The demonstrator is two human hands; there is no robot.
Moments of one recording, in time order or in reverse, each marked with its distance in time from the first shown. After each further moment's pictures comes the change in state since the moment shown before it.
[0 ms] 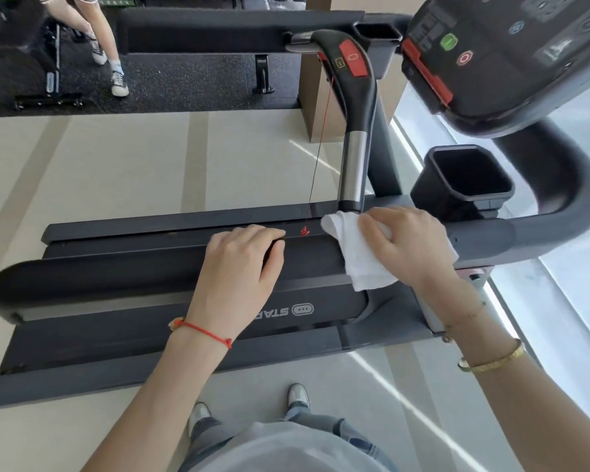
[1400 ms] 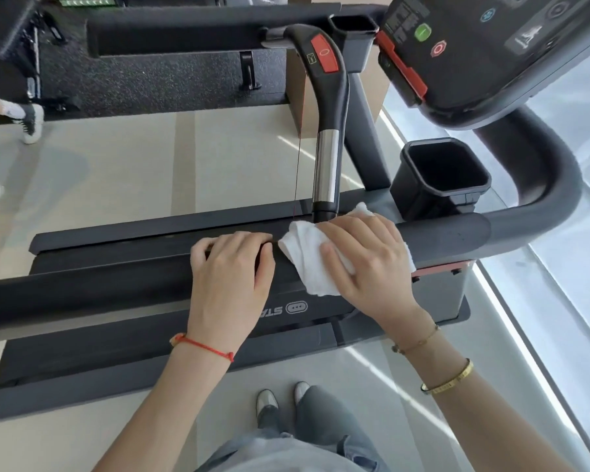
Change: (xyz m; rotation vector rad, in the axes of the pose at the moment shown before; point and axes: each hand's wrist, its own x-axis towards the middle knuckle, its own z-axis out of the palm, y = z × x) left_hand 0.004 0.023 0.020 0.094 0.070 -0.056; right_hand -0.025 0.000 0.027 0.071 0.350 -0.353
